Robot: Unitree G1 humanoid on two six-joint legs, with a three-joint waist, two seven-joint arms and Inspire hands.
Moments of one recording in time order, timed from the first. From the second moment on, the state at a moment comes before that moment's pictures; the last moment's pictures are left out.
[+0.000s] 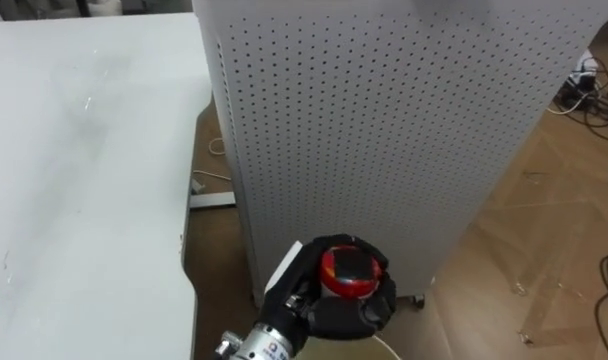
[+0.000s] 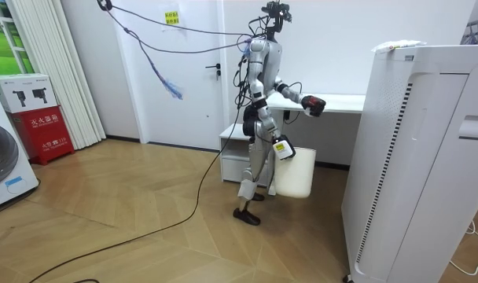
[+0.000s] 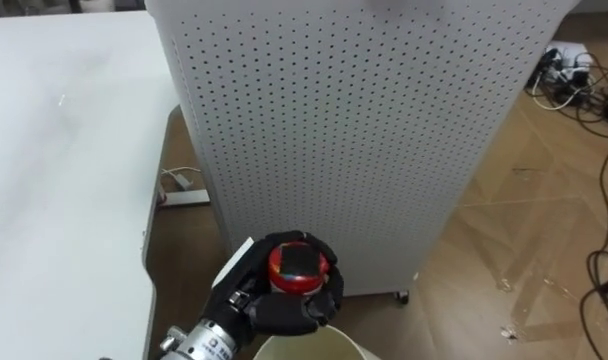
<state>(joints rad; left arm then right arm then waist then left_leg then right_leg) -0.11 0.18 -0.55 0.26 -0.32 -0.22 -0.05 -0.14 -0.23 0.23 1.08 0.28 -0.13 0.09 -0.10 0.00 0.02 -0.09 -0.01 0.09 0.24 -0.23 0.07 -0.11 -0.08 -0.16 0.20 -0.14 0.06</state>
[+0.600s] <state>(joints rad) -0.10 0.19 -0.57 0.49 -0.32 -0.22 -0.10 -0.16 -0.23 0.23 1.10 0.31 -0.14 0.07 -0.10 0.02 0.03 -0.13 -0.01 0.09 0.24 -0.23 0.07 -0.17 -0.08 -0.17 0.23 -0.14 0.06</state>
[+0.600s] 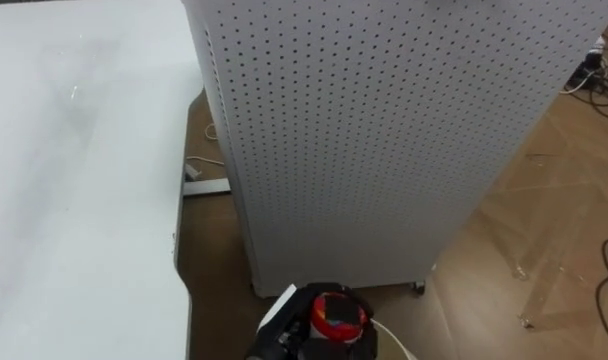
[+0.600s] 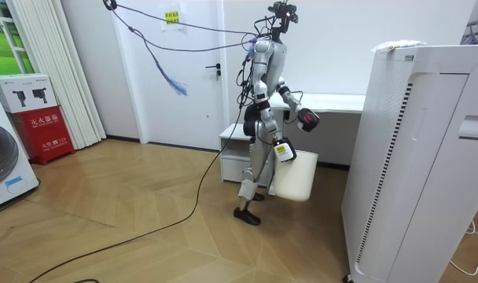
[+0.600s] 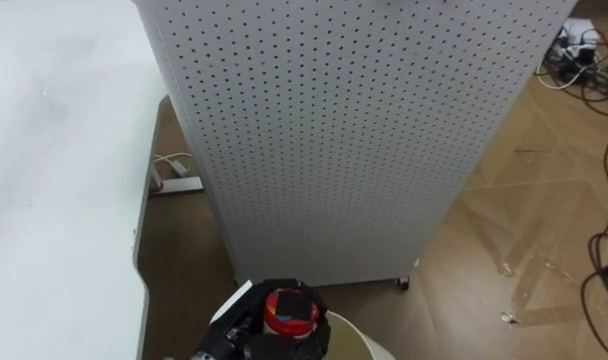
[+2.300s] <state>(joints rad) -0.09 0.19 -0.57 0.73 -0.05 -0.20 -0.16 -0.10 -0.26 0.24 1.13 0.31 -0.14 0.10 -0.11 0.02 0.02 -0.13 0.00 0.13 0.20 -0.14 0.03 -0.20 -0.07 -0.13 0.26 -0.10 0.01</state>
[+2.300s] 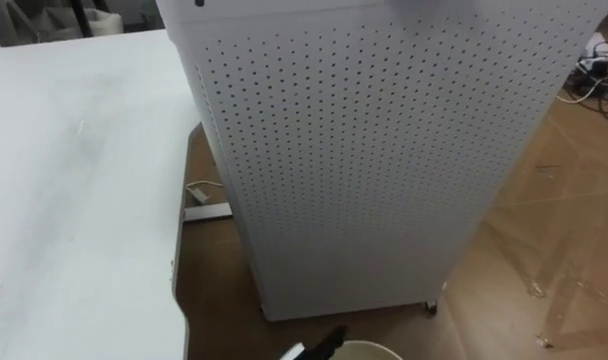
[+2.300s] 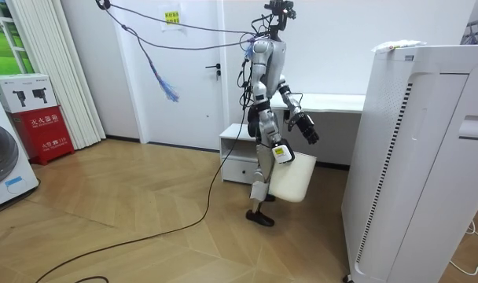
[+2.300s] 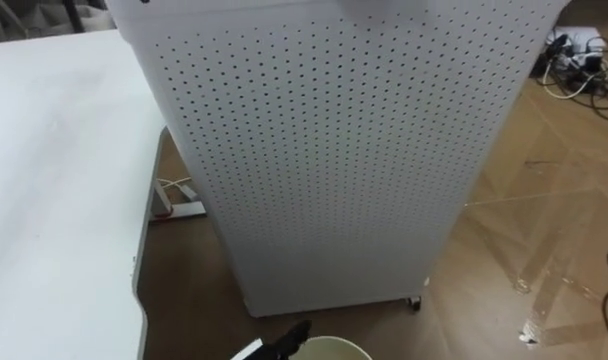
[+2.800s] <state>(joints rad) -0.07 0.19 -0.42 0.97 0.13 -0.20 -0.15 -0.05 -0.25 0.22 1.12 0.30 -0.13 0.14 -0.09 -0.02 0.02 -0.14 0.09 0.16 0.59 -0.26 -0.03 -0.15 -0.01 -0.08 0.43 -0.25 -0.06</state>
